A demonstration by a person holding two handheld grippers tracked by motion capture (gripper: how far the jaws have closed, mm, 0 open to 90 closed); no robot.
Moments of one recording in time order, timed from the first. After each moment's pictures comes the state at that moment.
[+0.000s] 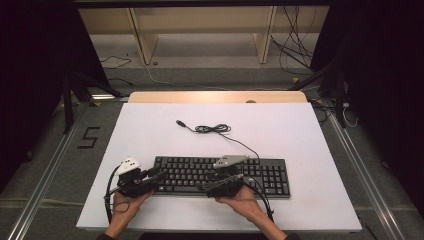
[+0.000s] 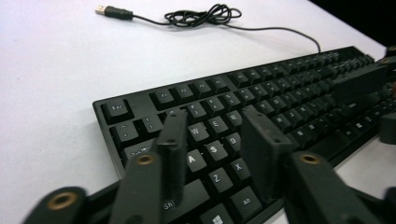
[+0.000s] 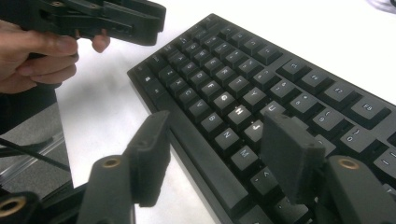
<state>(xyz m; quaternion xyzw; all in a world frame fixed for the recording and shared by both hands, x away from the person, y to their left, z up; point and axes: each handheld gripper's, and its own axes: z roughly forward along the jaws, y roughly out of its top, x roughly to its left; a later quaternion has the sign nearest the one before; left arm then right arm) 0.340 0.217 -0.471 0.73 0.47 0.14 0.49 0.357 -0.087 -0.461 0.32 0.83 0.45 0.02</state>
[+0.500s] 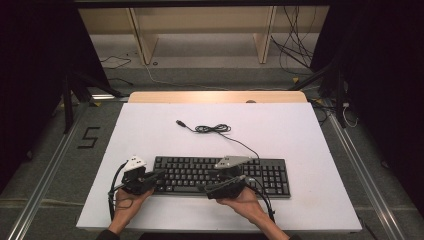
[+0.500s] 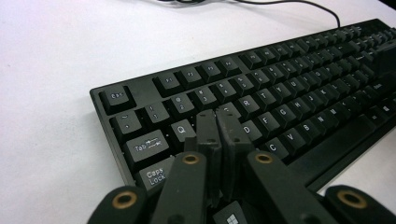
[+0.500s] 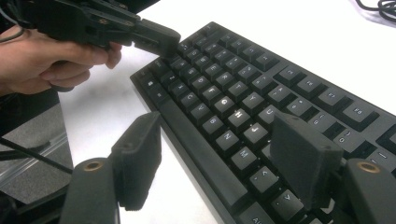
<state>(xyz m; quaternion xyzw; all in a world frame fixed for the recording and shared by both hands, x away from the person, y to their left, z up) 0.351 0.211 -0.477 0.75 0.47 0.13 0.45 0.351 -0.090 -0.456 0.32 0.83 0.46 0.03</state>
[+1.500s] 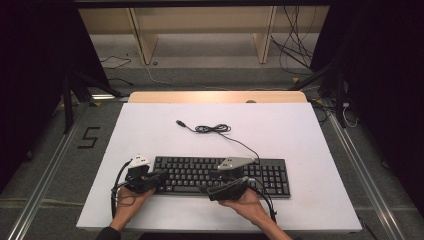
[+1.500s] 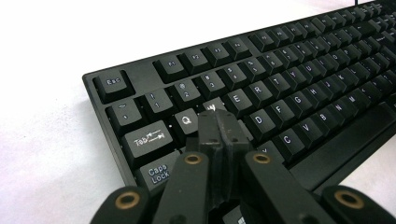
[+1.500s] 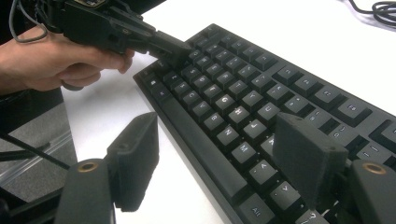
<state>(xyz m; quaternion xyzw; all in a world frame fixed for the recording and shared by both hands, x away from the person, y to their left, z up) 0.360 0.207 -0.483 0.77 0.47 0.12 0.42 0.346 -0.096 -0.454 0.32 0.82 0.47 0.03</state>
